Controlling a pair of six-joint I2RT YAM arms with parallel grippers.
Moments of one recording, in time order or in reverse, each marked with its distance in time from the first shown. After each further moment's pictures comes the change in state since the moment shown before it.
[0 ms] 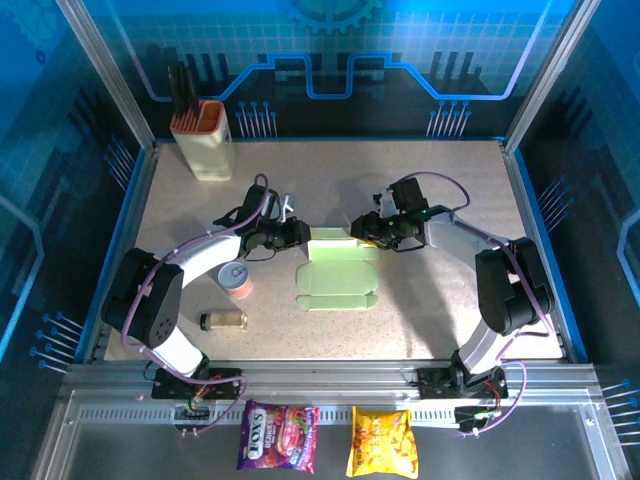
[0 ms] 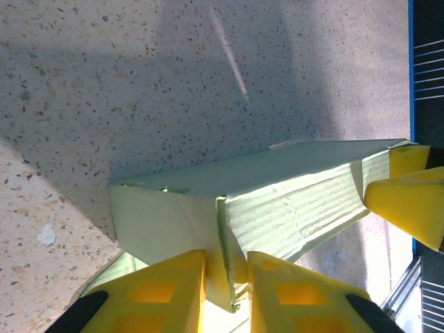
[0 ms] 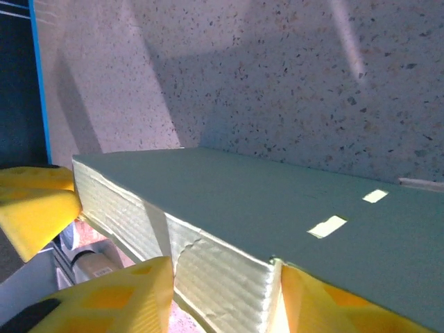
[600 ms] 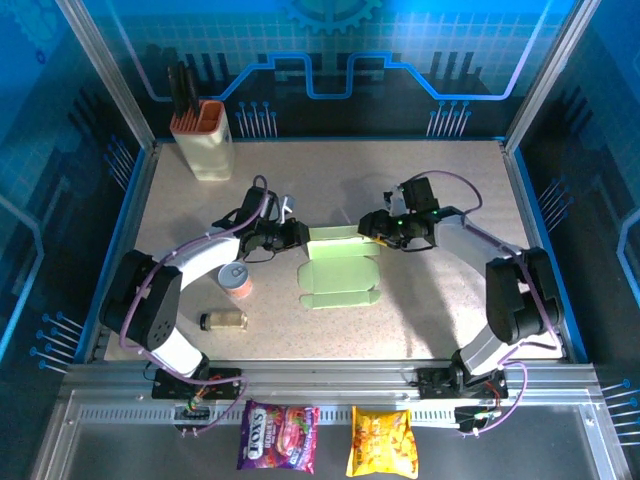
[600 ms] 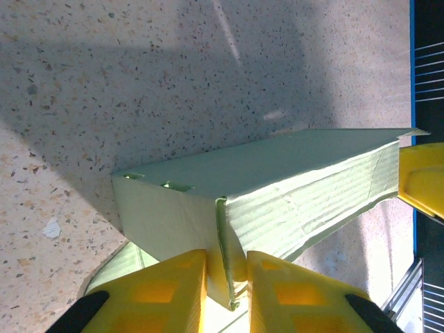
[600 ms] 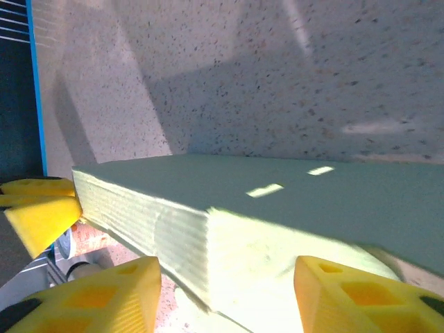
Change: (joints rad) left arm 0.000 -0.019 -0.022 0.008 -0.013 -0.008; right arm -0.050 -0.092 -0.036 -0.042 0.049 -0.028
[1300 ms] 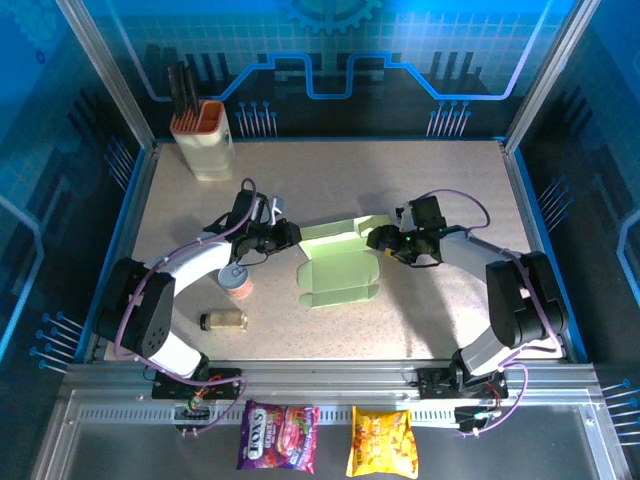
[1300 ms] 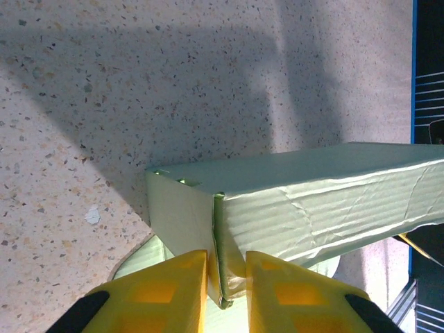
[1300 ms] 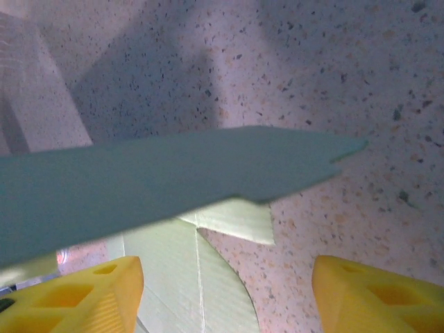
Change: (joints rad) left arm 0.044 -0.051 -0.062 0.026 -0.010 -0.045; right arm -0.039 -0.002 -0.182 0.163 0.052 0.023
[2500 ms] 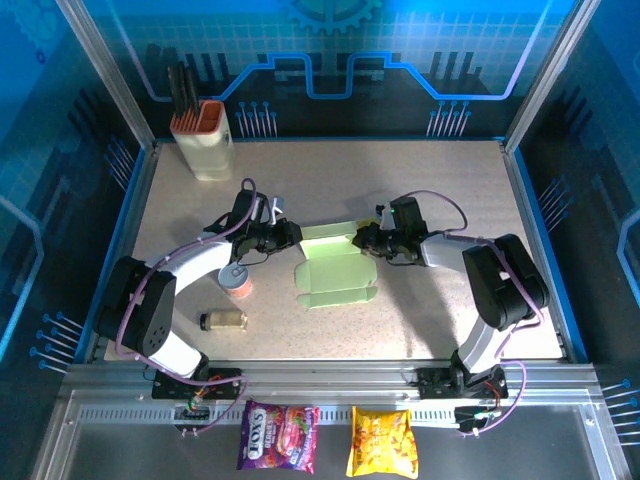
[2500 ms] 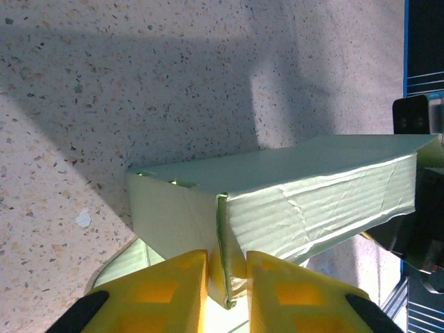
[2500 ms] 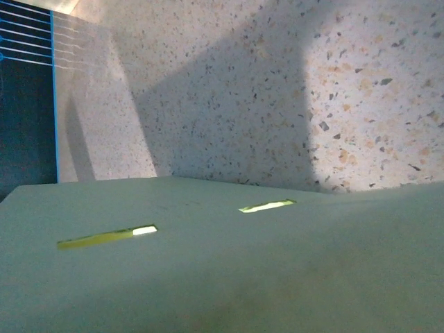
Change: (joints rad) left arm 0.002 0.008 -0.002 0.020 0.019 -0.007; right arm 0.106 0.141 -0.012 0.327 -0.053 0.139
